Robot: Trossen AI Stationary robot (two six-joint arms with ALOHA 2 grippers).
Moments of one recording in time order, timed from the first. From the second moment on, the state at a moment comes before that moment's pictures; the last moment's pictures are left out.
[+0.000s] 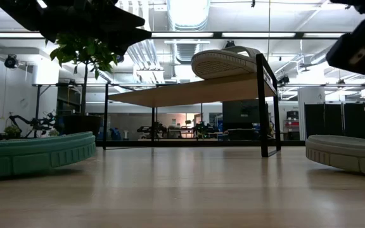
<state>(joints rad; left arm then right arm) 0.20 1.02 0.56 0.36 0.28 0.06 0.47 1.30 0.84 -0.59 -0.45 0.46</state>
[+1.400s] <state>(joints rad) 0.20 1.02 0.56 0.37 0.28 0.06 0.58 1.32 0.56 -0.09 -0.44 0.59</state>
